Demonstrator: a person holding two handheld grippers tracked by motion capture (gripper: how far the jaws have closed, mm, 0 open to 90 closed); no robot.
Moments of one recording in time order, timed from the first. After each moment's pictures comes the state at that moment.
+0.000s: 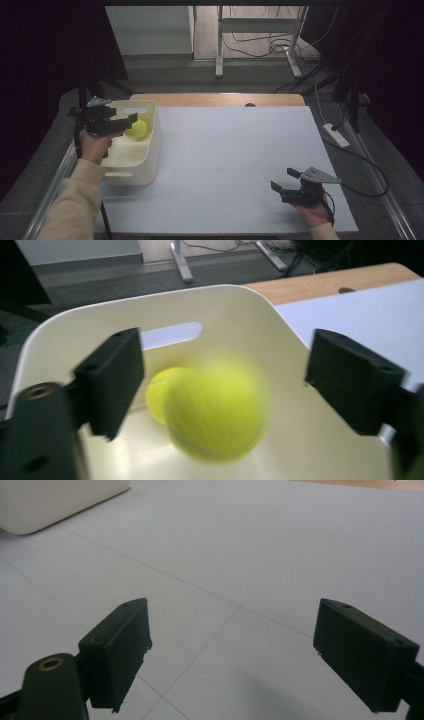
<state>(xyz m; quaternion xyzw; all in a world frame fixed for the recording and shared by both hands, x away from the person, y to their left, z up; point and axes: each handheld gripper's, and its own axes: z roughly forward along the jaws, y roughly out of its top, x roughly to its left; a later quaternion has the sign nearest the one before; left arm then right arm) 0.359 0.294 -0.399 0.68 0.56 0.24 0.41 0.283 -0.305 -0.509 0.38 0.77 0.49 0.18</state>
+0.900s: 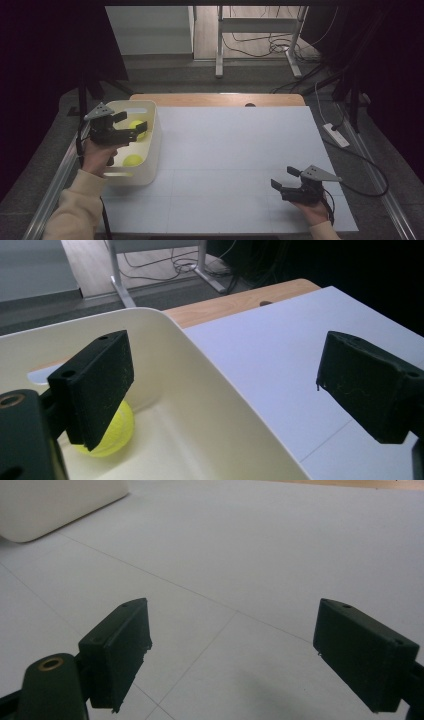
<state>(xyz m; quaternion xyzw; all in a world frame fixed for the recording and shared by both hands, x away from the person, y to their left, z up) 0.327 0.269 -0.394 0.71 0.46 0.21 0.49 0.288 -0.306 -0.510 0.38 0.76 0.49 0.18</state>
